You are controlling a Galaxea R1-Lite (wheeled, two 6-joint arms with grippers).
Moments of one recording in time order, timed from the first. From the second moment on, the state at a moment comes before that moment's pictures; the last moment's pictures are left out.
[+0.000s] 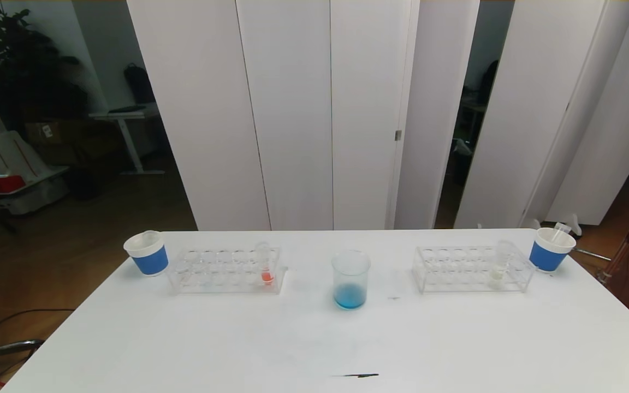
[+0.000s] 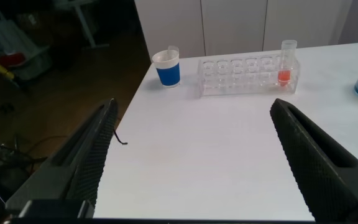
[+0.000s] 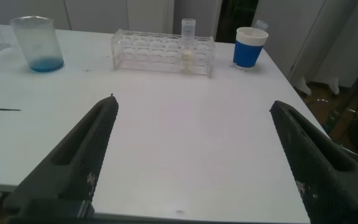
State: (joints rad) left arm 0.02 0.25 -0.30 0.04 0.13 0.15; right arm 0.00 0.00 0.00 0.00 0.02 -0.04
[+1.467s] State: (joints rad) left arm 0.00 0.00 0.00 0.00 -0.02 0.07; right arm 0.00 0.00 0.00 0.00 0.02 -0.04
